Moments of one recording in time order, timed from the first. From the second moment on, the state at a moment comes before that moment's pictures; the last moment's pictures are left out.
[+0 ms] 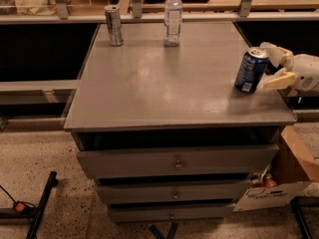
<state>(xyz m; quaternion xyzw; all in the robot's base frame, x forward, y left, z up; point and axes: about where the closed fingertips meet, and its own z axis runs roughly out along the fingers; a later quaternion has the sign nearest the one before) 0.647 -0.291 0.886 -0.40 0.56 0.39 0.61</state>
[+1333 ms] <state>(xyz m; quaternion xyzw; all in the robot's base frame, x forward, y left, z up) 0.626 -0.351 0.944 -0.48 0.63 0.27 0.55</state>
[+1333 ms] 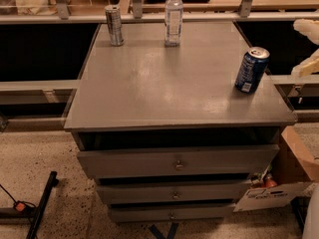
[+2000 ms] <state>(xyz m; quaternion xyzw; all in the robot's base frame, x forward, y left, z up) 0.638 -0.383 0.988 -0.46 0.67 0.15 0.56</state>
